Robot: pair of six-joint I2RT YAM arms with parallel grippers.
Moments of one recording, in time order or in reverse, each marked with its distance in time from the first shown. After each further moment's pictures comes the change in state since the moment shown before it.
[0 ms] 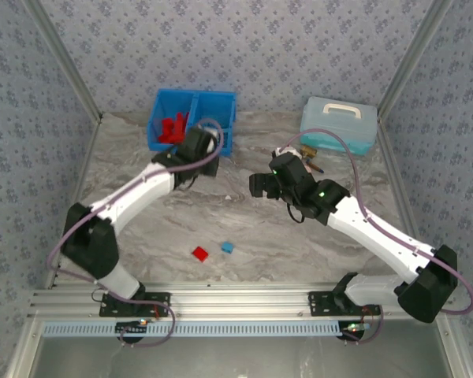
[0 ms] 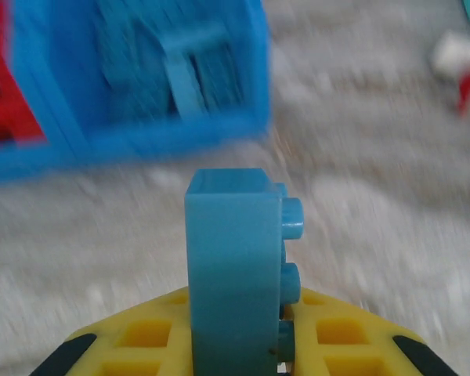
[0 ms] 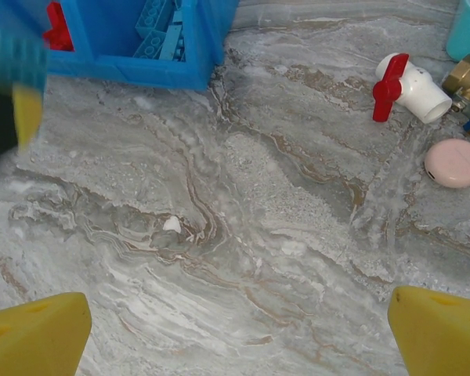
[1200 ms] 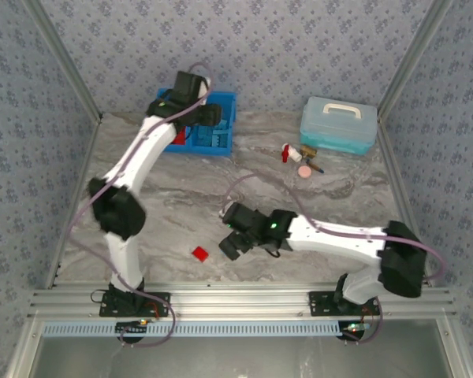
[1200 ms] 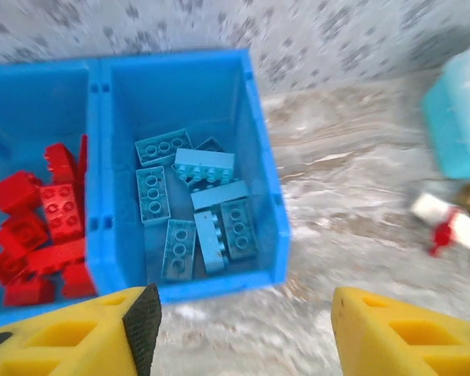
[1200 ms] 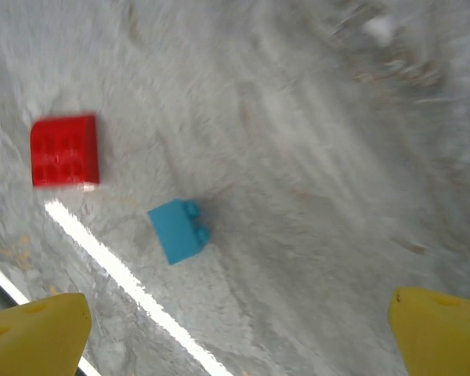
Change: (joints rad) left arm 0.129 0.209 0.581 -0.250 0.135 0.056; right arm 0.396 0.257 -0.092 0.003 -0.094 -0.242
